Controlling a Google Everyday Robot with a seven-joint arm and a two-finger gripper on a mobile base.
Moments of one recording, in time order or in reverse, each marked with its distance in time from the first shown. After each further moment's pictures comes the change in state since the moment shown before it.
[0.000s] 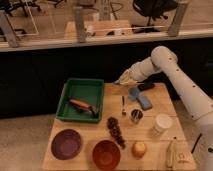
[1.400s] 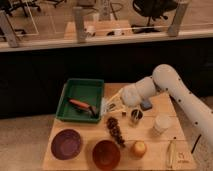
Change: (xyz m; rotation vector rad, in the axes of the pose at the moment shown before) arm -0.164 0.178 -0.017 -0.155 -0.414 -0.496
